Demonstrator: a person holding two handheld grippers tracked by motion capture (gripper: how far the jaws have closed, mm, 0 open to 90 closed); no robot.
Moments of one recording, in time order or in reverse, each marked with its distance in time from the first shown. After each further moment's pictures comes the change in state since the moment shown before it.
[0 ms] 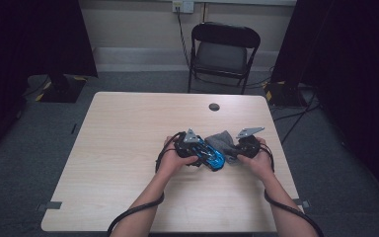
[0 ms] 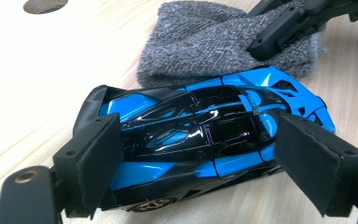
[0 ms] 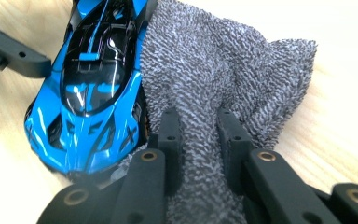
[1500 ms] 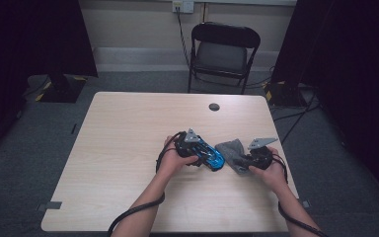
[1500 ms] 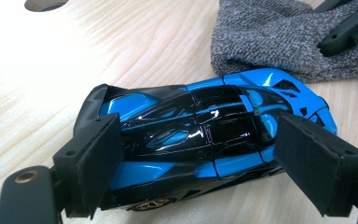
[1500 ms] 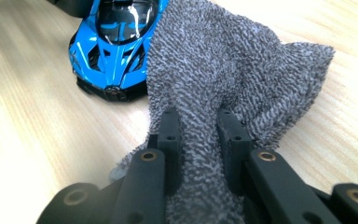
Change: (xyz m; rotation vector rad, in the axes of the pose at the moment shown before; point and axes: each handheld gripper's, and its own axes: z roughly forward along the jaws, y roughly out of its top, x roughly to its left) left arm 0.000 0.001 0.000 0.009 0.010 0.001; right arm 0.012 -0.034 -0.036 0.010 -0.001 -0.013
